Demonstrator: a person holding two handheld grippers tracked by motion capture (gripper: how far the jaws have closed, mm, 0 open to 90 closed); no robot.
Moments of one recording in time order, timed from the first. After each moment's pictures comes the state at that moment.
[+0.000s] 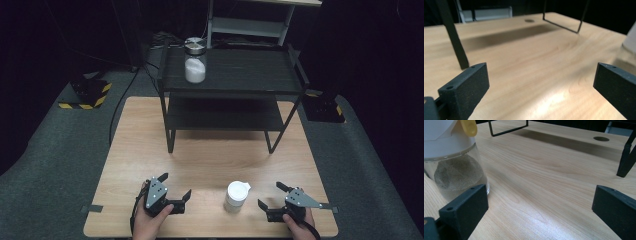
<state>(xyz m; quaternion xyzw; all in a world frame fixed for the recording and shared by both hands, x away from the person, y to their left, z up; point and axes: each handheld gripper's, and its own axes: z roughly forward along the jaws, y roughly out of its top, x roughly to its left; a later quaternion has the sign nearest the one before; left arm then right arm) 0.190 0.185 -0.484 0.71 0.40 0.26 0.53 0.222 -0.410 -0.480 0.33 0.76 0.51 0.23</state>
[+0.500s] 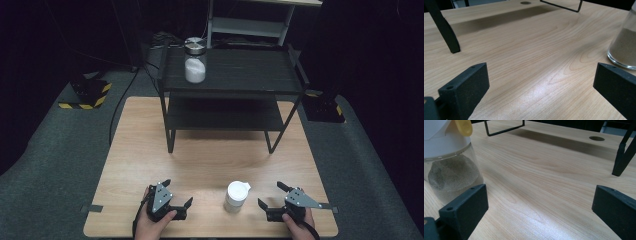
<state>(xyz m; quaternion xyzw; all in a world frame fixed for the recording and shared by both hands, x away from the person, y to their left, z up) 0.189 0.177 -0.489 0.74 0.38 0.26 0.49 0.219 -0.405 -0.480 0.34 0.76 0.51 0.24</state>
